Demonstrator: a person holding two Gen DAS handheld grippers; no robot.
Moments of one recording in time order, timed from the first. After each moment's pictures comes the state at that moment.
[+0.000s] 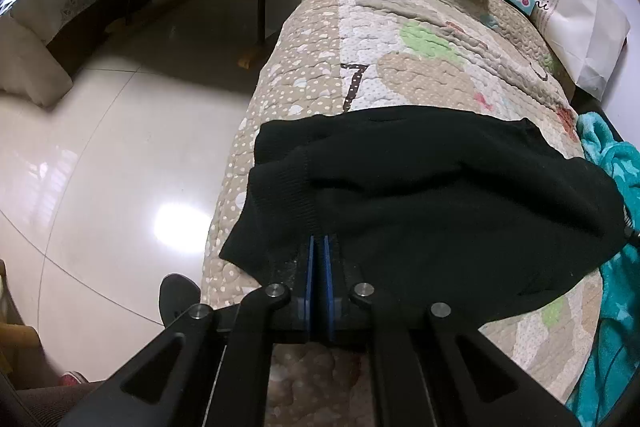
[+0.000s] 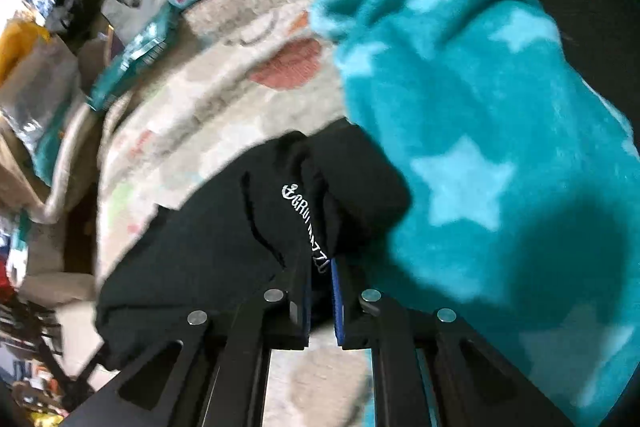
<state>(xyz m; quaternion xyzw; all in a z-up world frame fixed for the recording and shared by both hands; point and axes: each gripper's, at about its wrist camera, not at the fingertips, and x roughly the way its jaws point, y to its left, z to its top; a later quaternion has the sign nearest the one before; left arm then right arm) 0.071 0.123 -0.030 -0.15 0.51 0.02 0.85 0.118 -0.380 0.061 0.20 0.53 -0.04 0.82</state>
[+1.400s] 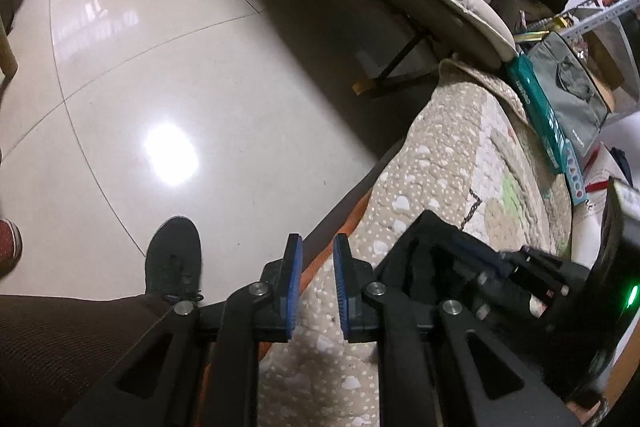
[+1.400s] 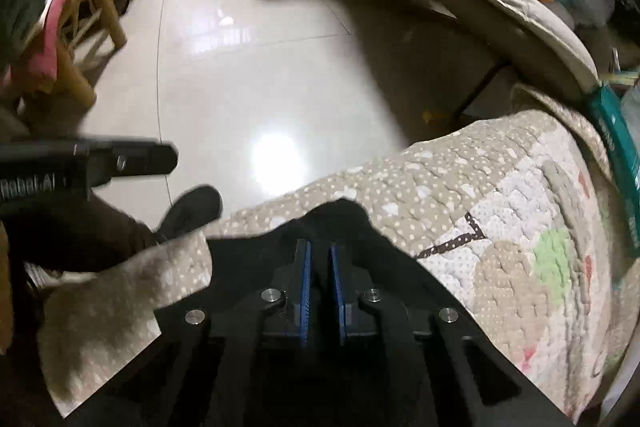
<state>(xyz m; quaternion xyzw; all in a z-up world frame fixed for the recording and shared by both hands) 0.016 0.247 -0.042 -0.43 0.43 0.17 0.78 0.132 0.127 -0.002 -0.37 0.44 0.44 0.69</state>
